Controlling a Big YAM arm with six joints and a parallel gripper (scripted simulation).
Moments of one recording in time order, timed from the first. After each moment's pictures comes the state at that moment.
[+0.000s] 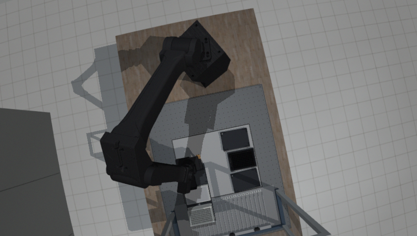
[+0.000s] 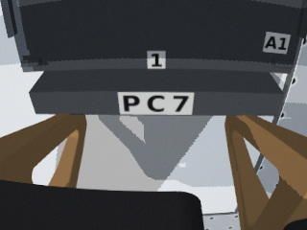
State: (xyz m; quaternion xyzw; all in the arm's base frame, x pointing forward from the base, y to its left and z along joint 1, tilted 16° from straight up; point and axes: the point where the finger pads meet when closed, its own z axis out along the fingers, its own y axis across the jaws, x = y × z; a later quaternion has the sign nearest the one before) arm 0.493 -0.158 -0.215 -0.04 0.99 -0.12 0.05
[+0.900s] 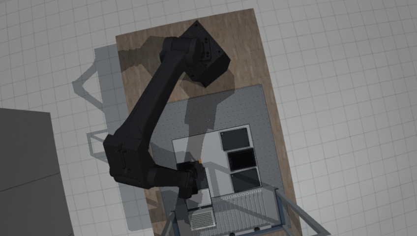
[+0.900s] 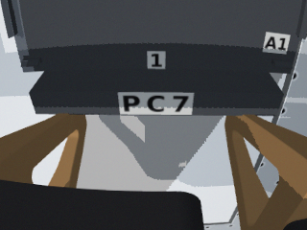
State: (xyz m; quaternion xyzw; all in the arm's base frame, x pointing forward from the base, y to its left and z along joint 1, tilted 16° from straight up) arm 0.515 -0.156 -0.212 -0.04 0.99 -0.12 0.05
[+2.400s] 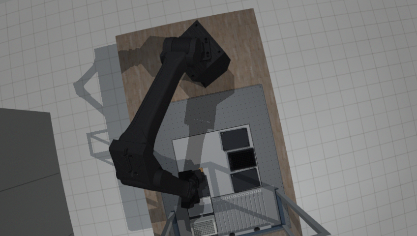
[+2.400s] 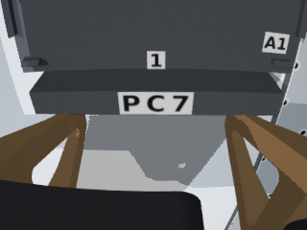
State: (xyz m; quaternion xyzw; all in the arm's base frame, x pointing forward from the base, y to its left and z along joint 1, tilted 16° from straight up) arm 0.558 -0.152 -0.206 -0.04 0.99 -0.12 0.05
